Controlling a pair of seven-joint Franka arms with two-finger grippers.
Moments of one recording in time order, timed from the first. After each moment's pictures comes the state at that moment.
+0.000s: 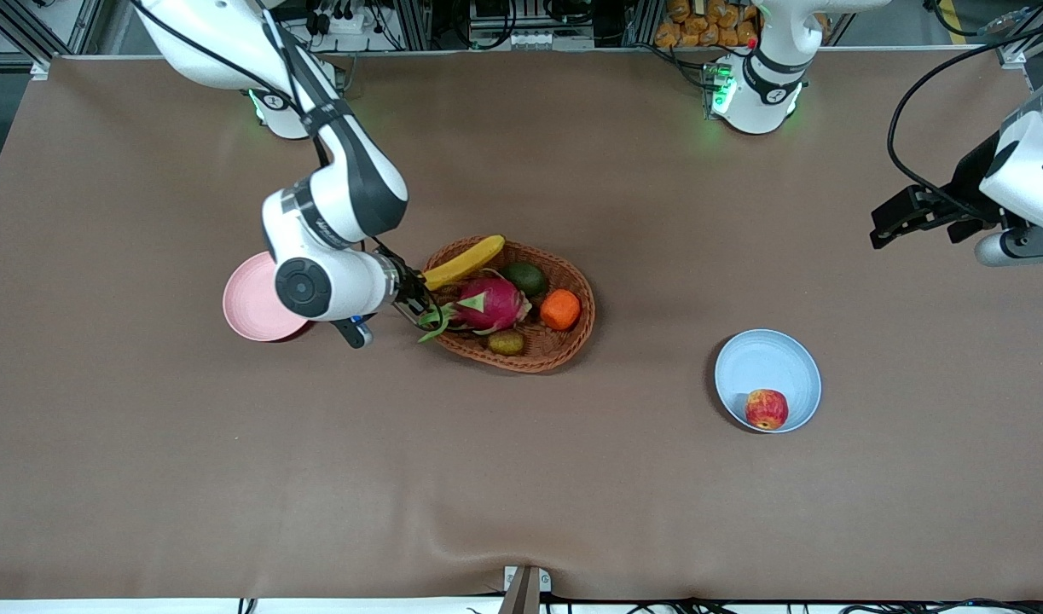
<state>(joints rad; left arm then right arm) -0.05 0.07 -0.09 -1.45 -0.01 1.52 -0.22 0.43 0.47 0.03 -1.63 0.33 1.77 1.26</state>
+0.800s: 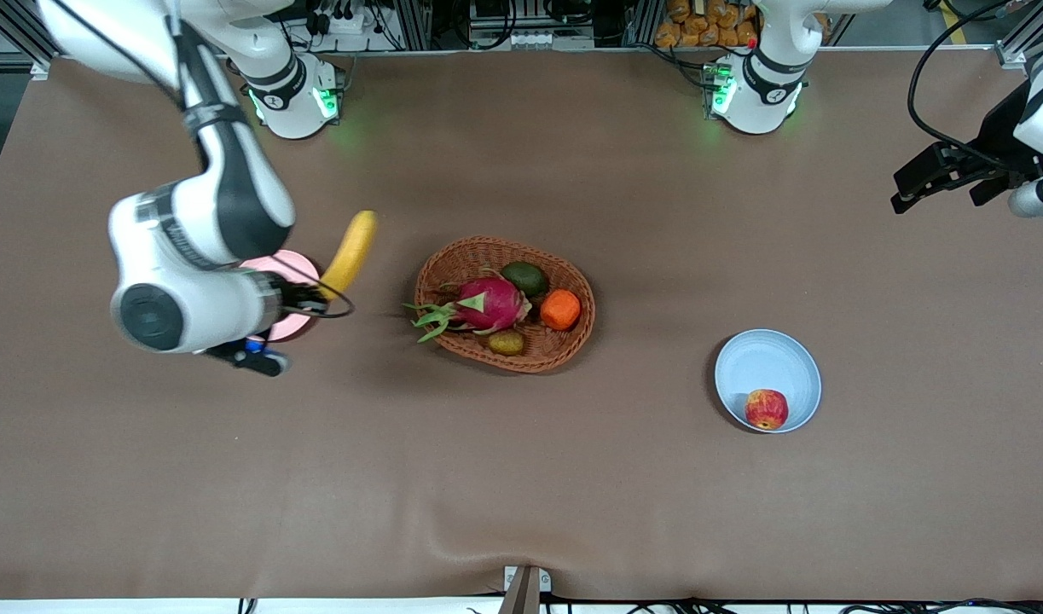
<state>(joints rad) -0.07 -0.04 -0.04 -1.53 -0.01 1.51 -0.22 0.17 0.45 0.02 -1.51 0.11 1.54 0.33</state>
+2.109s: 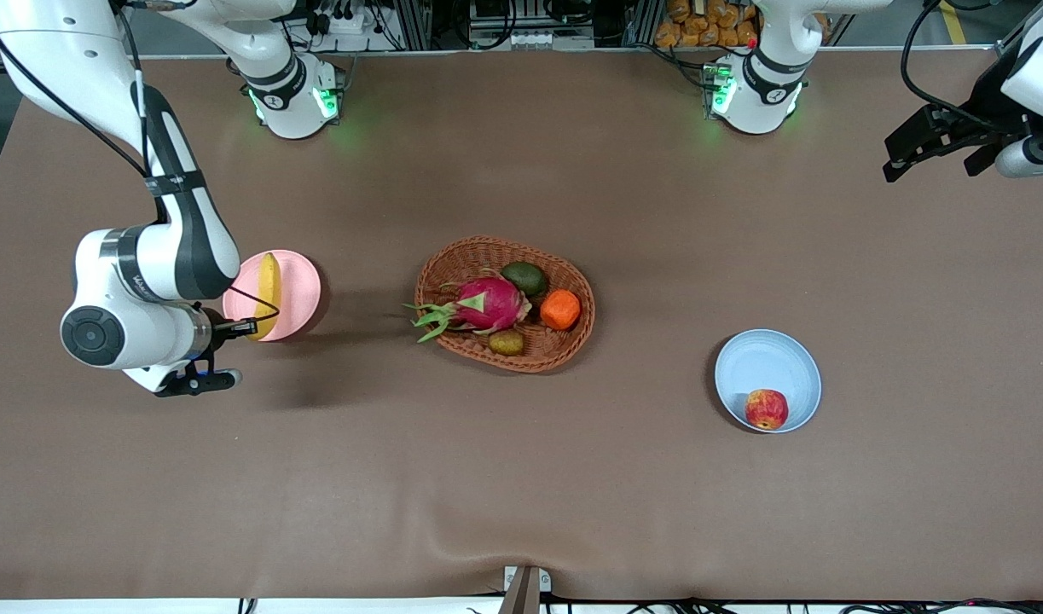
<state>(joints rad) -0.08 -0.09 -0.06 -1.54 -0.01 1.45 -0.22 0.03 0.47 0.03 -1.75 -0.06 1.89 -0.05</state>
